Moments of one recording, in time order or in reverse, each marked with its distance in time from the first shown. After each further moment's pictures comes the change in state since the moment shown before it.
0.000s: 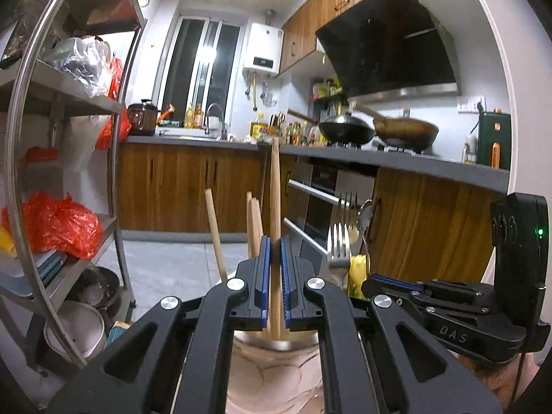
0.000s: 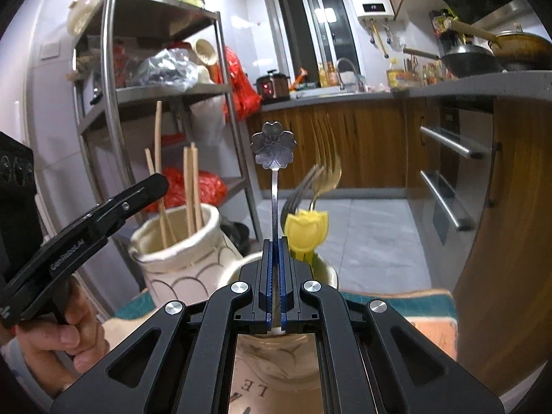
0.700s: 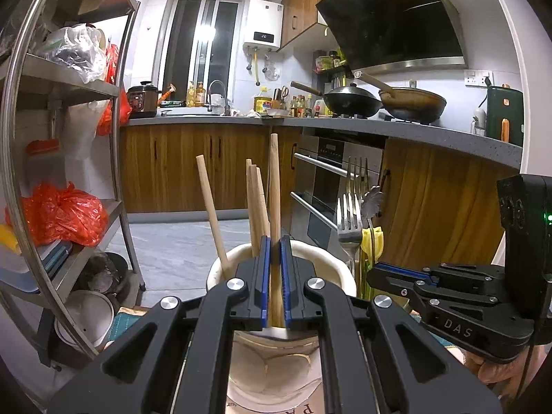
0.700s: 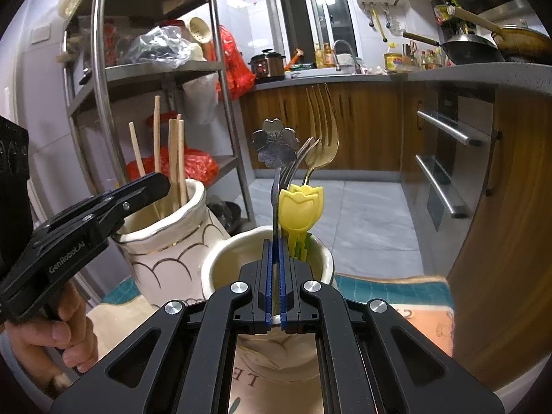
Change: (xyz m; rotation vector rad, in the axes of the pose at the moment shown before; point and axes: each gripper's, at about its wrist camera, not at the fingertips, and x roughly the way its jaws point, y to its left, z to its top) left arm 0.015 0.002 -0.006 0.032 0.107 0.030; right arm 0.010 -0.001 -0.004 -0.015 0.074 -0.029
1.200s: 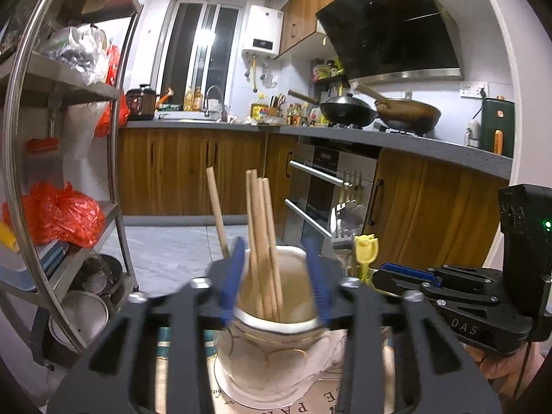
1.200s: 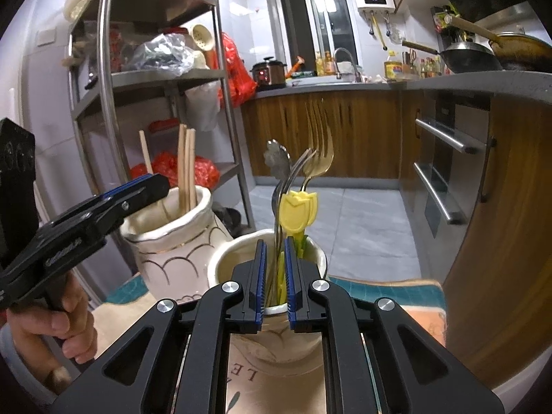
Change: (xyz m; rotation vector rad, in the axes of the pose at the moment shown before) left arm -0.016 0.004 0.003 -0.017 -0.039 -0.038; right arm -0.021 -0.006 -0.002 -0.008 -0.055 0.008
